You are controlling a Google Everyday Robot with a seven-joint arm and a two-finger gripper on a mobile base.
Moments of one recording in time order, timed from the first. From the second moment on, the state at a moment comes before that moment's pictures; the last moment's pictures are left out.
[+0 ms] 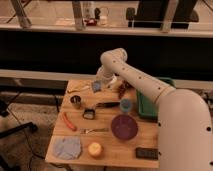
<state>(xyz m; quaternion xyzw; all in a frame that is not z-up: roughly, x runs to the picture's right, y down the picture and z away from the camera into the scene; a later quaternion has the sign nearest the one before) -0.022 -0.034 0.869 -0.17 -0.21 -0.25 0.93</state>
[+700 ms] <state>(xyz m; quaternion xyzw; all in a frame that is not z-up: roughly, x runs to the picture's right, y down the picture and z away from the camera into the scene) 0.026 -0.012 0.854 -0.18 -0.21 -0.20 0.94</state>
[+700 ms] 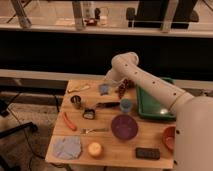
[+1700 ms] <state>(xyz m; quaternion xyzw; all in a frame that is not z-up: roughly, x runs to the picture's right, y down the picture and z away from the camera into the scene) 0.109 0.038 0.862 -0.20 -0.17 -0.15 0.95</state>
